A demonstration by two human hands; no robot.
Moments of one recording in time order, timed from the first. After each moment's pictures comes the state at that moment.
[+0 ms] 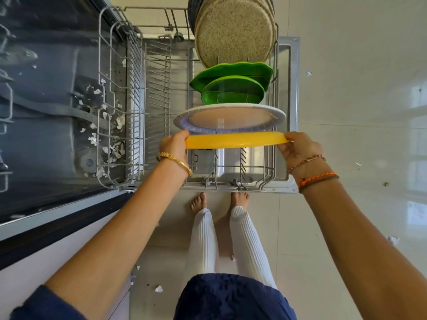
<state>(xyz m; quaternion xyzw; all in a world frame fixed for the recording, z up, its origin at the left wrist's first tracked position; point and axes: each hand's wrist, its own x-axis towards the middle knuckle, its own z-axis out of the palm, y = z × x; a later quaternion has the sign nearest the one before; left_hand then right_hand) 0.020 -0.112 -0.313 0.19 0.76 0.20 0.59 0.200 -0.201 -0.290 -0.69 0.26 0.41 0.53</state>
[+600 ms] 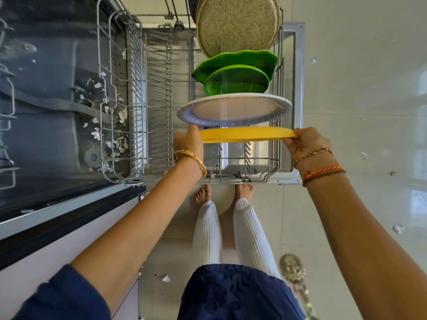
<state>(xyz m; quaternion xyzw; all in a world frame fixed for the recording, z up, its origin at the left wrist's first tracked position) 0.032 -0.127 -0.309 0.30 0.81 0.12 0.49 0.199 -0.207 -0.293 -0.71 0.31 0.40 0.49</state>
